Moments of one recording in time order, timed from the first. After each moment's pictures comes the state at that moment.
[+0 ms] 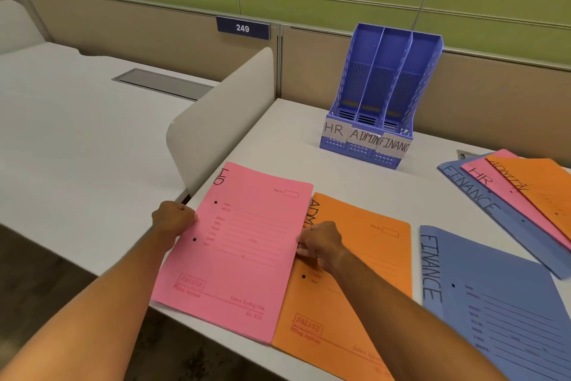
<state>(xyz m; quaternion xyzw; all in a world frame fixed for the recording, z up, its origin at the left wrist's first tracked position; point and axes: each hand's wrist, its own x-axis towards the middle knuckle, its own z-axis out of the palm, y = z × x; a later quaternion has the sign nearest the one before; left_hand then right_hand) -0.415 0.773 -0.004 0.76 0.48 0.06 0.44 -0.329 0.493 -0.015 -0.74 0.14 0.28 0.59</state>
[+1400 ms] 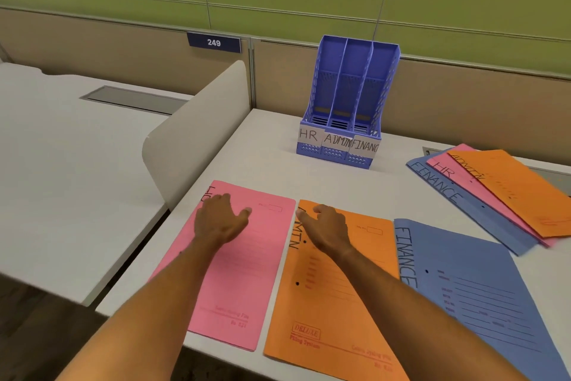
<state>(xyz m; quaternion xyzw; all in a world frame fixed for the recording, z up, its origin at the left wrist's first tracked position) -0.369 0.669 0.015 0.95 0.23 0.04 0.21 -0.330 0.452 0.027 -0.90 -0.02 0.10 0.42</state>
